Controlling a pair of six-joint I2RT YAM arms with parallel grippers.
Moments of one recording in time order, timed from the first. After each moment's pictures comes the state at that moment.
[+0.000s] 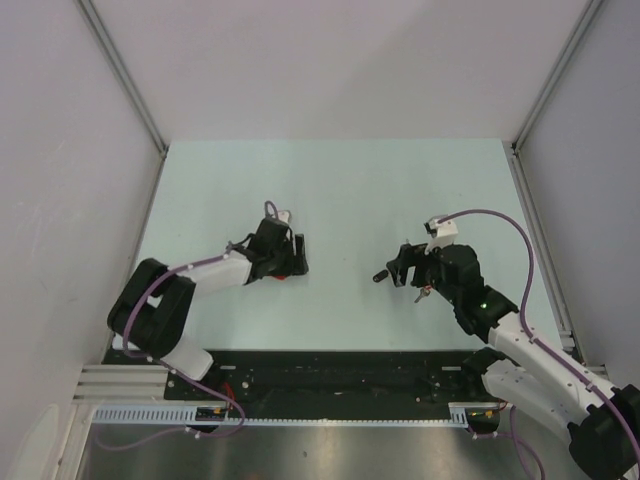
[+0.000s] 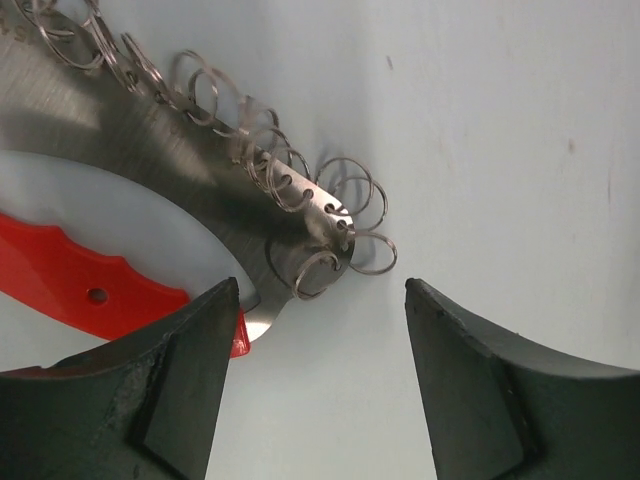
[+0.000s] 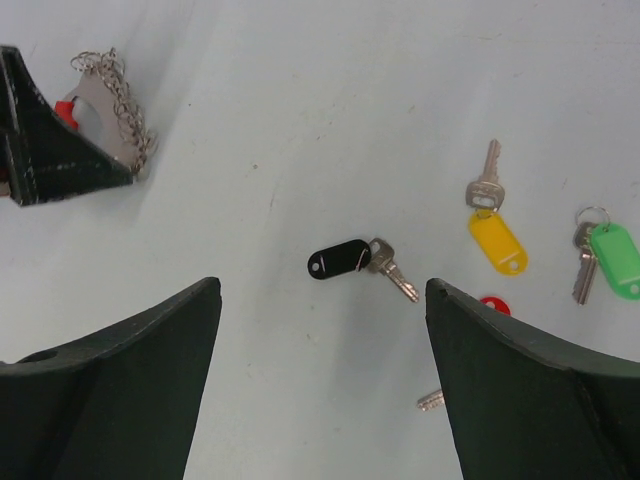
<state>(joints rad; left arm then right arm) -0.51 1.58 0.77 -0.09 -0.01 -0.50 0.55 0.80 0.48 -0.08 0.06 0.32</state>
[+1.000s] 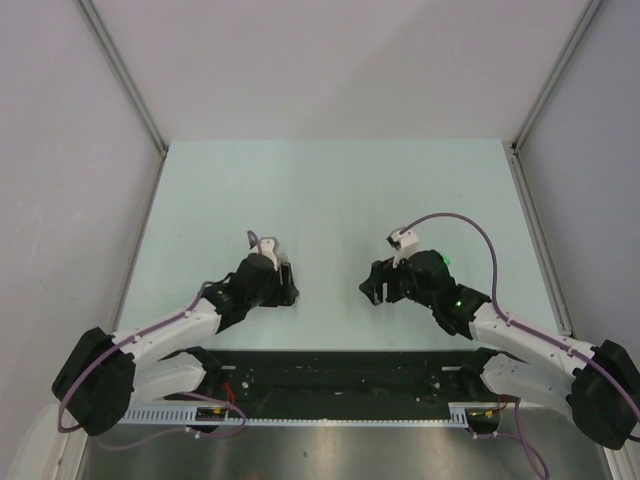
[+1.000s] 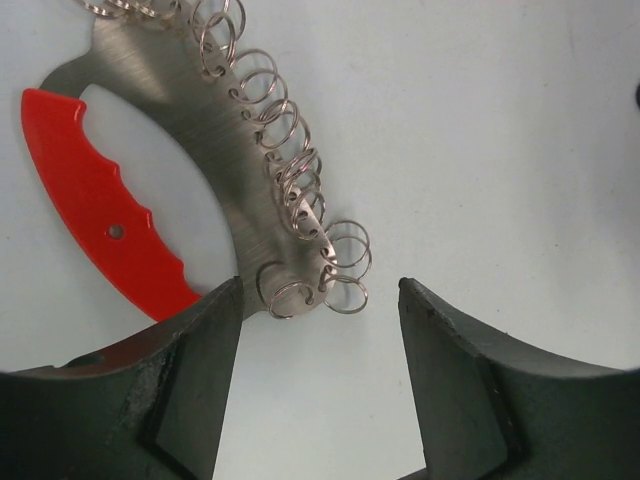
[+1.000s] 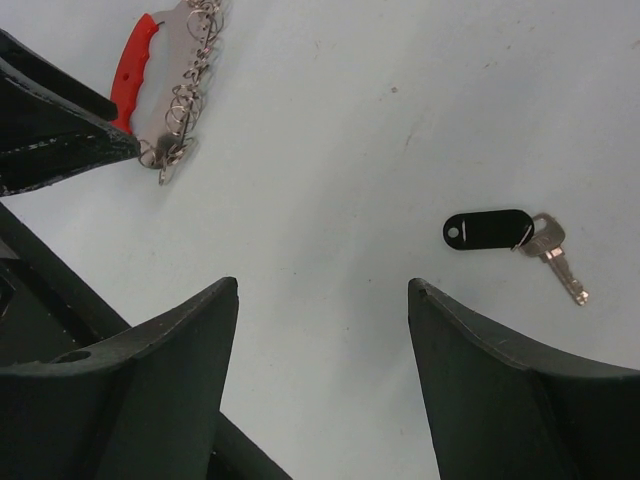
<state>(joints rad) -0.67 1.05 0.44 -0.15 -0.12 -0.56 0.75 0.98 0.48 0.01 -0.03 0.37</state>
